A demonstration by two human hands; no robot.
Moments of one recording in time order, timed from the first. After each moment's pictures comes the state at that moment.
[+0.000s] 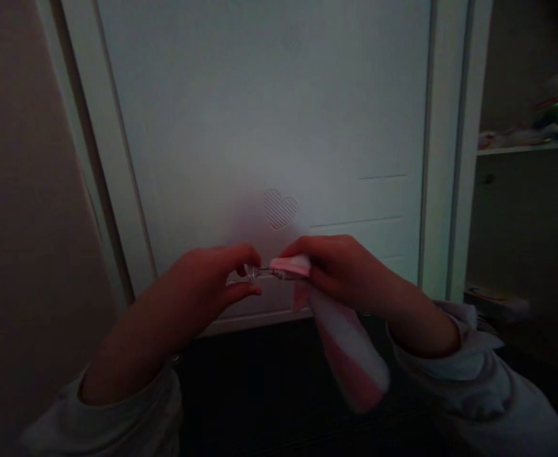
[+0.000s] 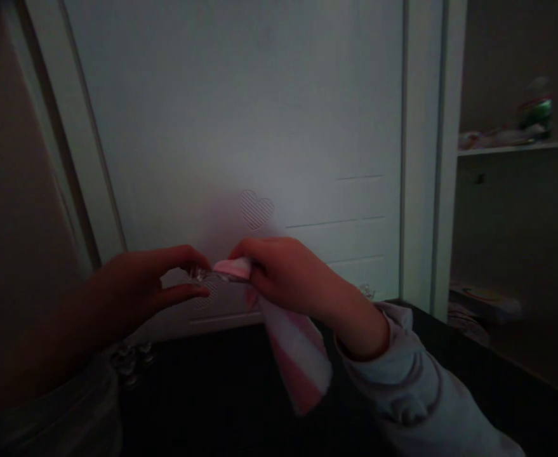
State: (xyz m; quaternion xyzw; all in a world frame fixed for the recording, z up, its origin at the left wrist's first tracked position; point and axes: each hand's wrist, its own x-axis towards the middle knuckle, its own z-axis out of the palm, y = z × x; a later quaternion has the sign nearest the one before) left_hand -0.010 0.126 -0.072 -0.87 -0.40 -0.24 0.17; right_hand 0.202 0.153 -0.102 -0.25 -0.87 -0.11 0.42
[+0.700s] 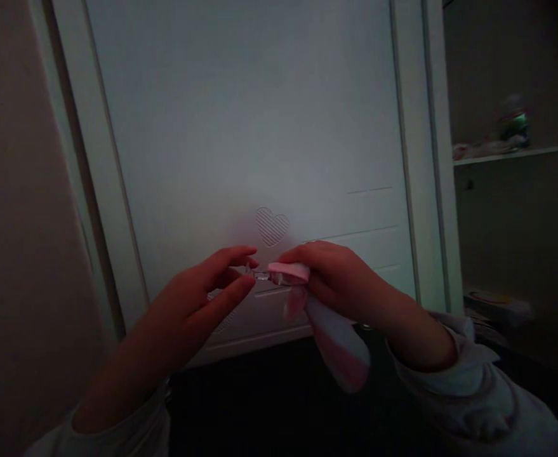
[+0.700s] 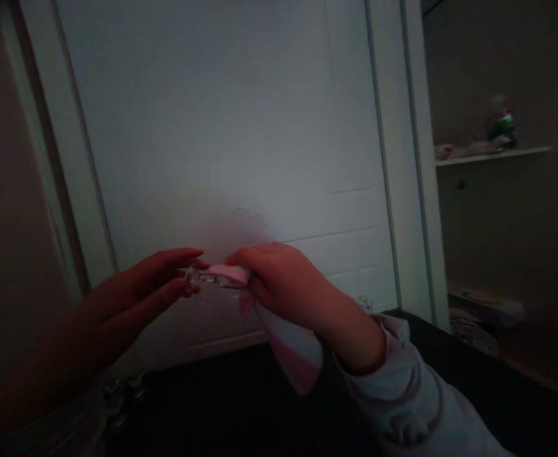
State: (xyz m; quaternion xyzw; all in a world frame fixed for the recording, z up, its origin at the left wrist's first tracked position) left_hand -0.009 0.126 -0.079 -0.85 -0.38 -0.37 -0.01; right_hand 0.205 0.161 -0.105 -0.23 -0.85 -0.18 0.45
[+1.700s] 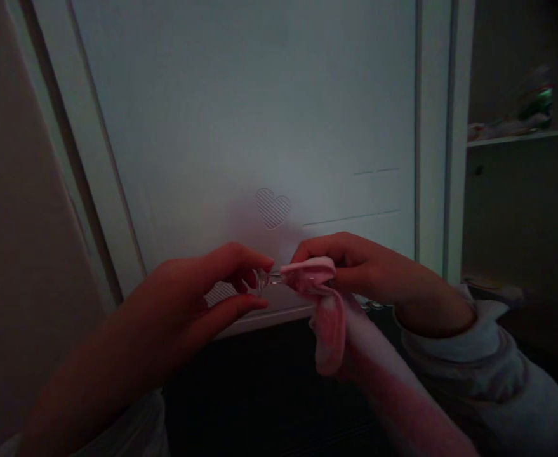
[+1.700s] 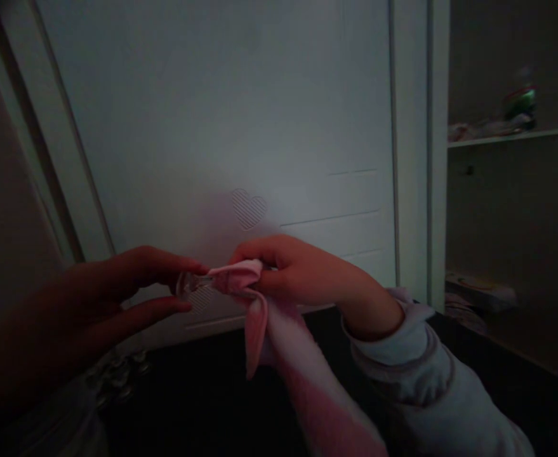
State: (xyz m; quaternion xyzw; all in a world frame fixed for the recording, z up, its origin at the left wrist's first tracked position) left_hand -0.009 0.108 -0.088 -0.89 -0.33 -0.31 0.05; right_hand 0.220 0.150 -0.108 -0.17 -0.89 0.20 0.36
